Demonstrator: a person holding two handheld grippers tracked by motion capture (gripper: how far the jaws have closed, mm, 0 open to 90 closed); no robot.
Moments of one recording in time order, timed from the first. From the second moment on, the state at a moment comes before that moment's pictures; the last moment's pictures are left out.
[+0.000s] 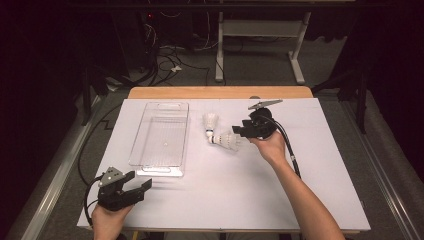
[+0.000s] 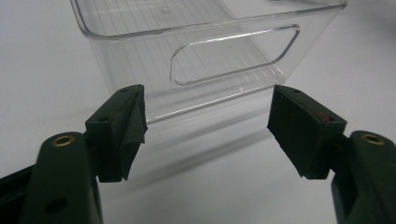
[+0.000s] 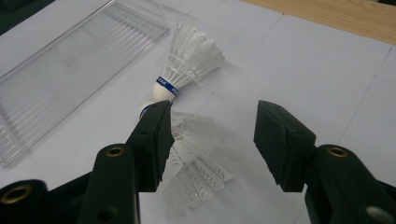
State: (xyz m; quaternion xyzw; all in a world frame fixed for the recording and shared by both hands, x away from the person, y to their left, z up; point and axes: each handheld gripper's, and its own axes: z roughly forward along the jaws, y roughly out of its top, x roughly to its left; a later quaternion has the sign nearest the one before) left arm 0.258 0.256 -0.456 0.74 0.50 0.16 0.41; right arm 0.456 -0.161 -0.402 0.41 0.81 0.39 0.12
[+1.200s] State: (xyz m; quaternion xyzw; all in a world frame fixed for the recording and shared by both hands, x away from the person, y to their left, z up) left arm 0.259 0.255 -0.456 0.75 0.50 0.16 0.41; right arm 0.491 -0.136 -0.400 0.41 0.82 0.38 0.11
